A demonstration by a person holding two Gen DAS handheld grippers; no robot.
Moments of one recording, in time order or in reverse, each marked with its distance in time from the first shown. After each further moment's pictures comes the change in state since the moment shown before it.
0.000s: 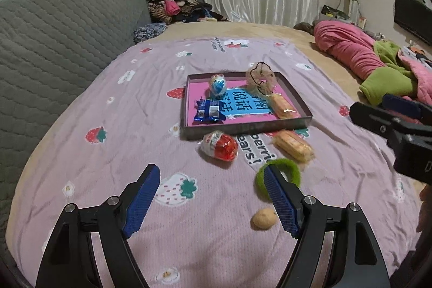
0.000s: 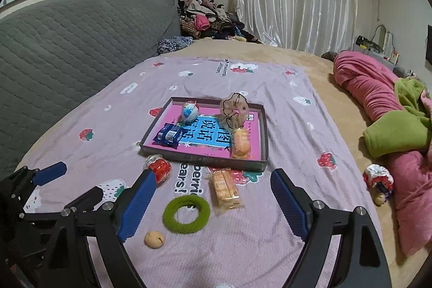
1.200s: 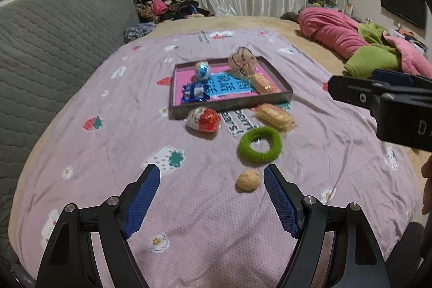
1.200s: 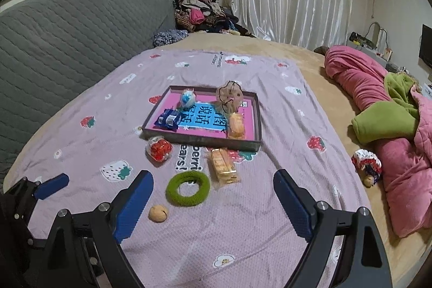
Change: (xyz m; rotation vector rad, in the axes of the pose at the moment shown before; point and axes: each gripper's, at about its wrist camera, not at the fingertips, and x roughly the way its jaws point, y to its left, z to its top) left arm -0.026 -0.022 -0.043 0.073 0.027 -0.031; right arm -0.025 0.011 -0.026 0.008 0.046 -0.038
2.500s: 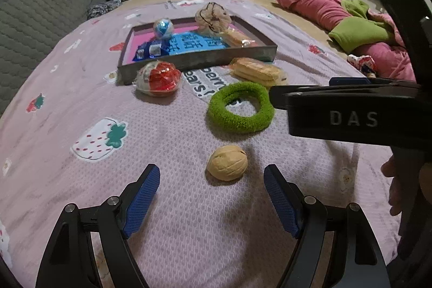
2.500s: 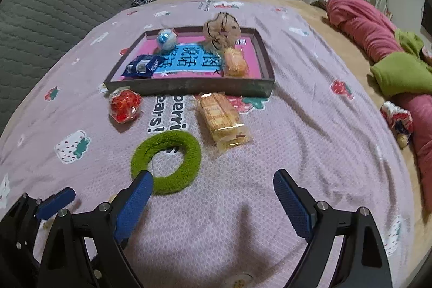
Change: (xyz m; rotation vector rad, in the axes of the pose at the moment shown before) left arm 0.112 -0.021 -0.031 0.039 0.111 -0.162; right arm 0.135 -0.008 -0.043 0.092 0.226 -0.025
